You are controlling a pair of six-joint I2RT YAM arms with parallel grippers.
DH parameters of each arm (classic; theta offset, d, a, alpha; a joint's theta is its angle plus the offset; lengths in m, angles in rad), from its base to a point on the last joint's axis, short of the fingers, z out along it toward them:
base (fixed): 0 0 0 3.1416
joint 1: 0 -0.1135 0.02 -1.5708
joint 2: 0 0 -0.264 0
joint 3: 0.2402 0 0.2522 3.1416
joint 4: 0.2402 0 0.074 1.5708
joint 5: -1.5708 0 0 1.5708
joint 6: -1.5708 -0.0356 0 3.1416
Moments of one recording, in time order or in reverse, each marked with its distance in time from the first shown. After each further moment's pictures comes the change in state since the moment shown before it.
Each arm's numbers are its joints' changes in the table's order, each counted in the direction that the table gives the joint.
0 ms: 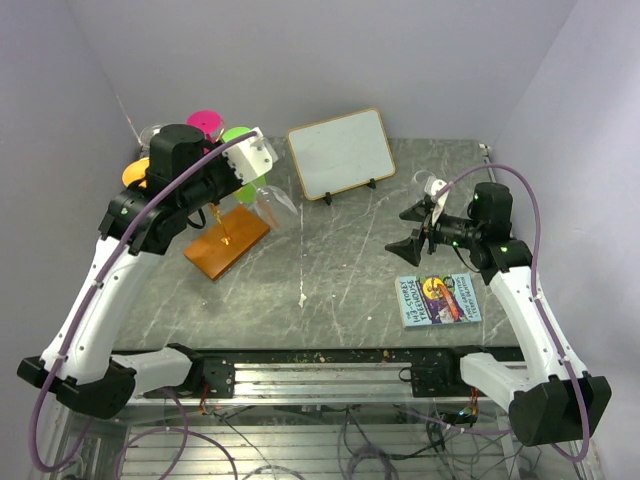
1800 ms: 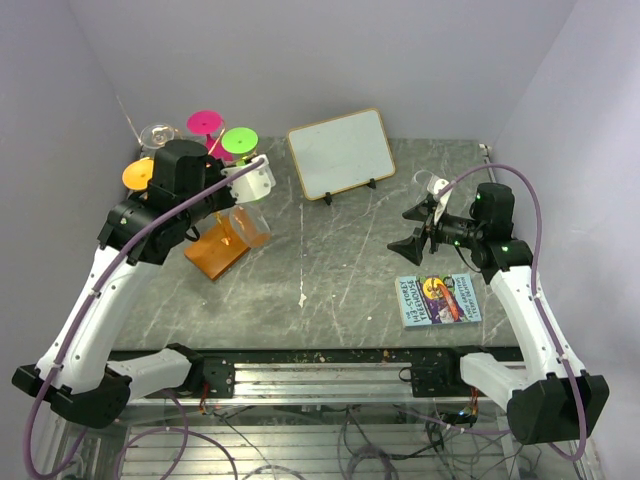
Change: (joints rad) left arm 0.017 0.042 -0.076 0.068 0.147 -0.162; right arm 0.028 -0.005 -0.011 -0.006 0.001 0.000
